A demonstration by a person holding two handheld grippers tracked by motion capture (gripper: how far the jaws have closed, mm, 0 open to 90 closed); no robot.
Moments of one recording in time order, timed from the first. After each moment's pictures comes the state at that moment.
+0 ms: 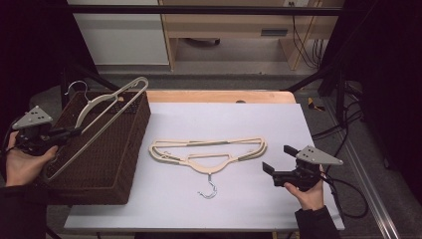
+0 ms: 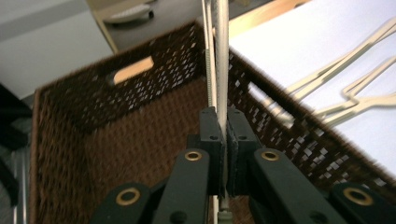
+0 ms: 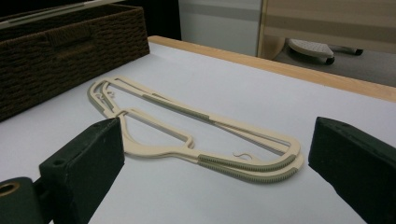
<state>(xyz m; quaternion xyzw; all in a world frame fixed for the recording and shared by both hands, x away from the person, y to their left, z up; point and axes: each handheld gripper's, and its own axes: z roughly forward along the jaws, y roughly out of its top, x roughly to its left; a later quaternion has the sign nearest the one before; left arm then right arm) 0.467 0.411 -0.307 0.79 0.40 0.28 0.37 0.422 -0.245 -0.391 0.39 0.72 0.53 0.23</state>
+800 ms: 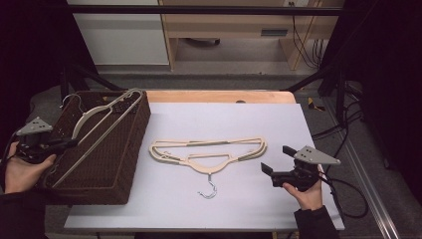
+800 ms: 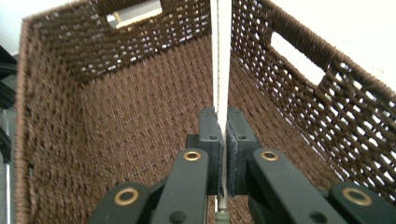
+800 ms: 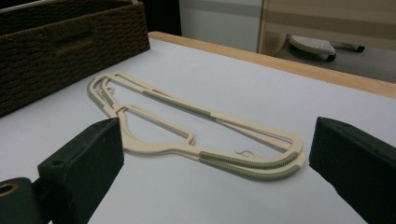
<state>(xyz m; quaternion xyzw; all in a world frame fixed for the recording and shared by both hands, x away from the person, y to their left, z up) 0.467 0.432 -0.339 0.79 0.44 0.24 0.35 0.423 -0.243 -0.394 0.38 0.73 0.52 0.23</state>
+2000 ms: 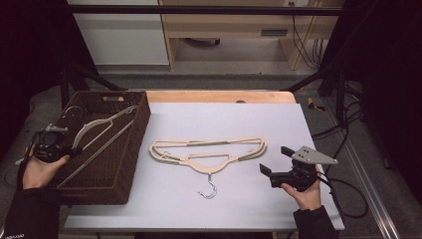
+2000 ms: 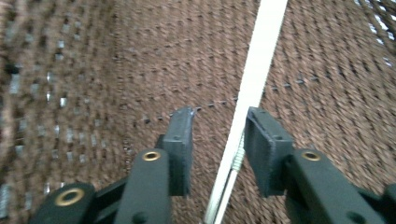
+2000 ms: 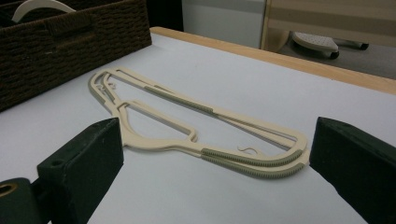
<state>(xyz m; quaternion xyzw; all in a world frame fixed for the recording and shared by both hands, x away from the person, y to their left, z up) 0.503 0.440 -0.391 0.76 0.57 0.23 0.21 0.424 -0.240 -0.396 0.38 0.73 0.52 0.23</state>
